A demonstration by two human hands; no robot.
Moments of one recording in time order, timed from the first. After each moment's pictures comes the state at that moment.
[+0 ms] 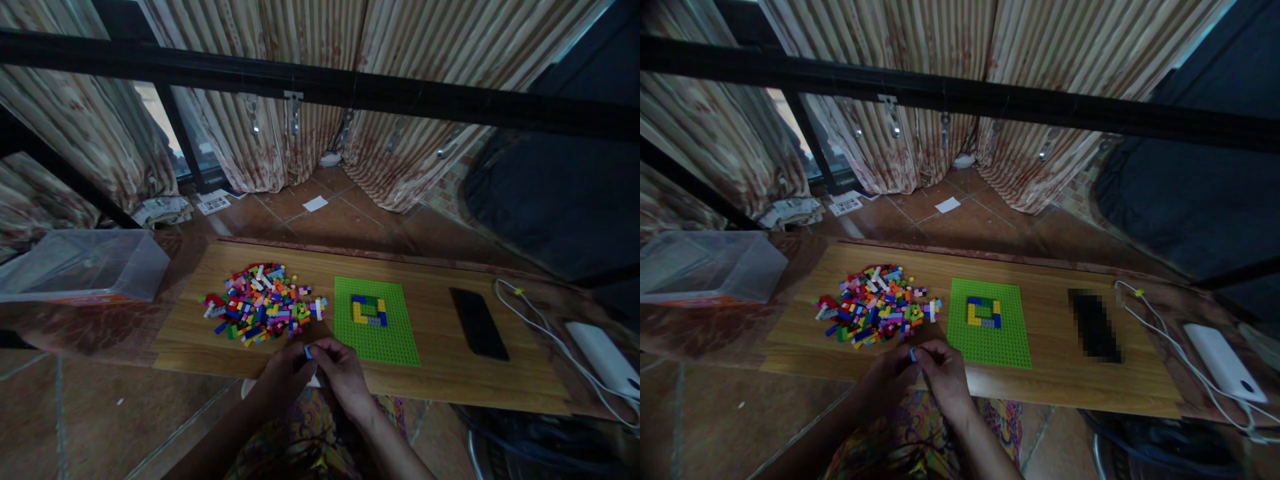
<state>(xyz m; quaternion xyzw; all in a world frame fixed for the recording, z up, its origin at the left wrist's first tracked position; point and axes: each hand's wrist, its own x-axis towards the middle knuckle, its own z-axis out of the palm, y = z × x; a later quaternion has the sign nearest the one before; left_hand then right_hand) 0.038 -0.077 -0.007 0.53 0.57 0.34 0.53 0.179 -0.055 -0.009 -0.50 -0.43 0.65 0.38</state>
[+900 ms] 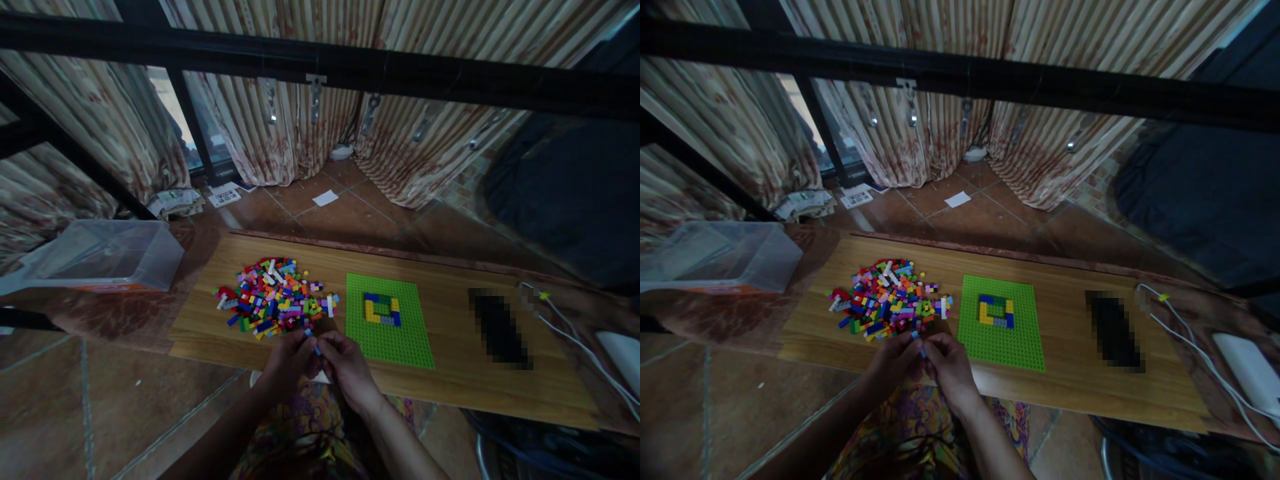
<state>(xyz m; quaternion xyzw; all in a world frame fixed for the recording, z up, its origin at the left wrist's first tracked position) 0.036 -0.072 -0.018 0.35 0.54 0.43 0.64 0.166 -0.052 -0.009 -0.47 -0.34 0.73 0.36</state>
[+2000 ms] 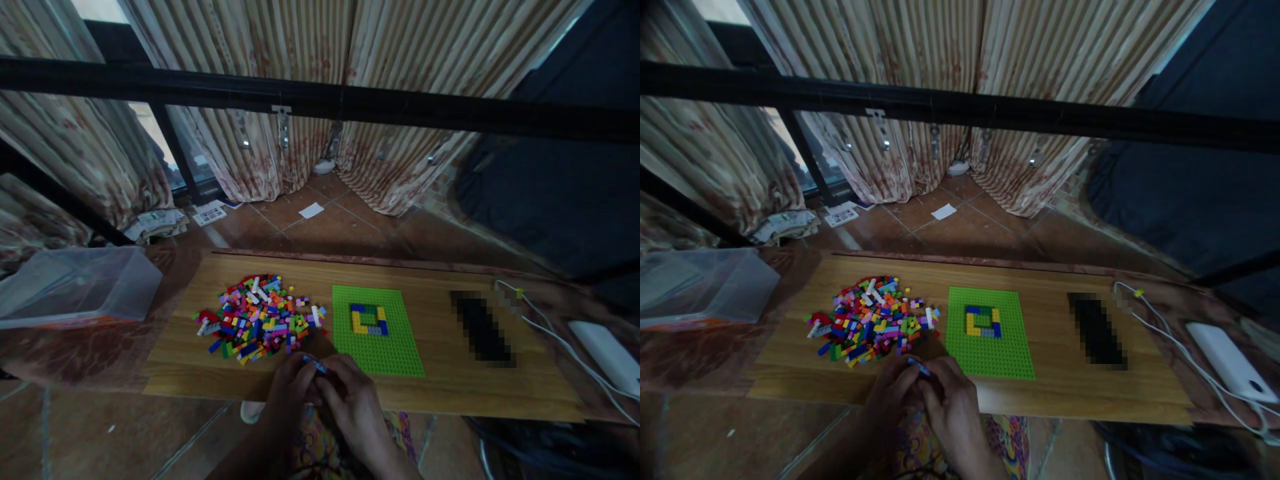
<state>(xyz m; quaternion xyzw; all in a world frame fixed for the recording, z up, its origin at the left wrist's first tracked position) 0.065 -0.072 -0.006 0.28 0.57 0.42 0.65 0.202 -0.069 0.006 -0.50 -0.69 0.39 0.35</state>
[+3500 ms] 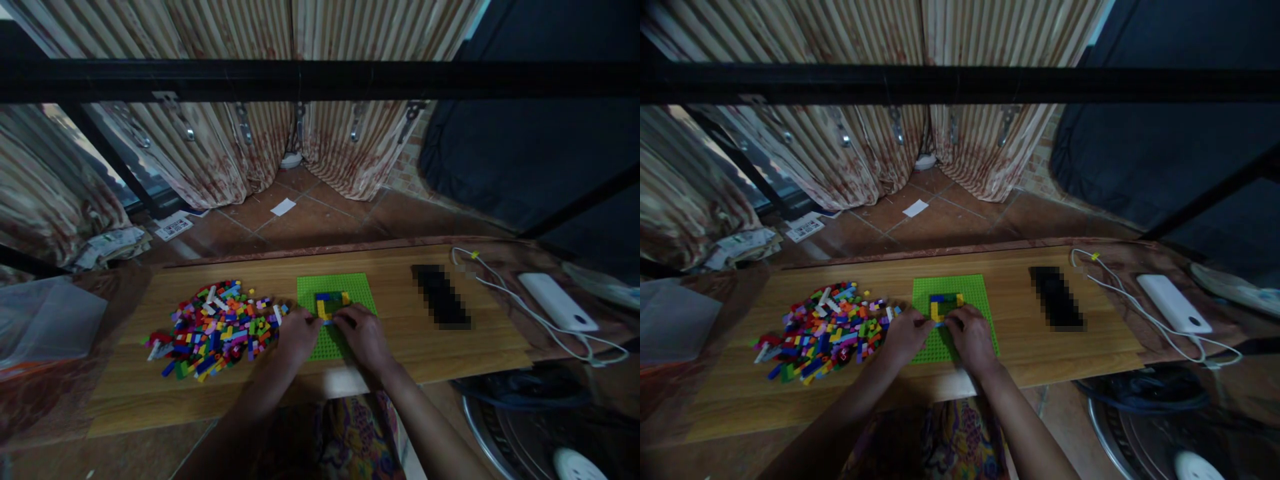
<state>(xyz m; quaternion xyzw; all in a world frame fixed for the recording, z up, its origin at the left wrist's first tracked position) 0.135 0.030 -0.011 0.60 0.71 0.14 0.35 0.298 0.014 -0.028 -0.60 -0.70 0.21 0.33</state>
